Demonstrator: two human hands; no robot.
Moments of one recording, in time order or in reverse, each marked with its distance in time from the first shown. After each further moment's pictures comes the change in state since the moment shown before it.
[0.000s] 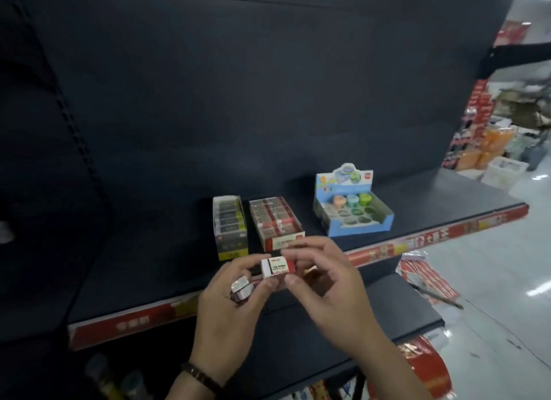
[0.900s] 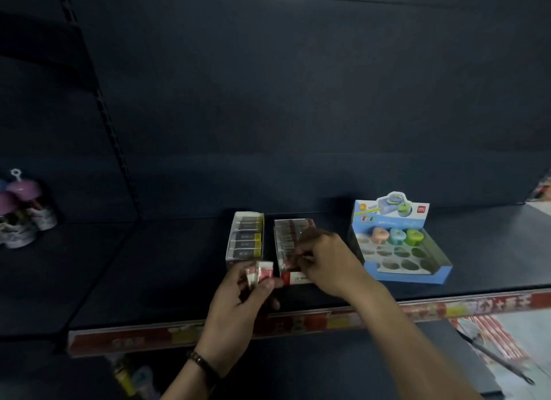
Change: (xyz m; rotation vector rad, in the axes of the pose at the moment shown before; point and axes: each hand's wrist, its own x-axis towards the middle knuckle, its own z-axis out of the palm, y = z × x) left_hand 0.068 -0.028 0.022 -0.114 0.049 -0.287; right_hand 0.176 0.100 0.011 -0.635 -0.468 -0.123
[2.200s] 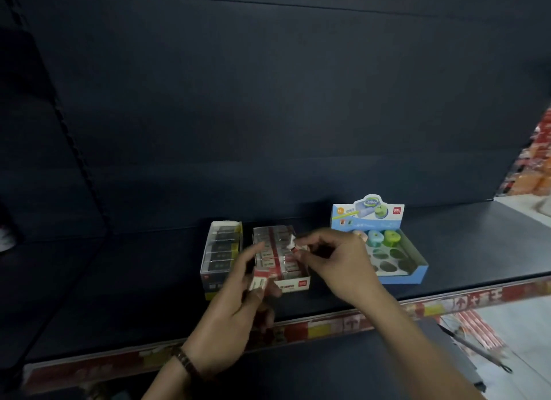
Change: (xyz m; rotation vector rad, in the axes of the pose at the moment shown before) left_hand 0.017 0.021 0.013 0.105 -0.304 0.057; right_hand -0.030 0.021 -0.029 0.520 0.356 0.117
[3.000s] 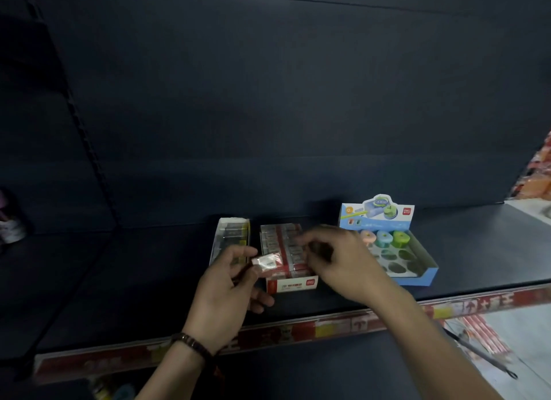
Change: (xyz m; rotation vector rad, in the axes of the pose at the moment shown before) left_hand 0.016 -0.002 -0.012 -0.122 0.295 -0.092; right_hand 0.010 -0.011 -0.004 -0.331 -0.208 -0.186
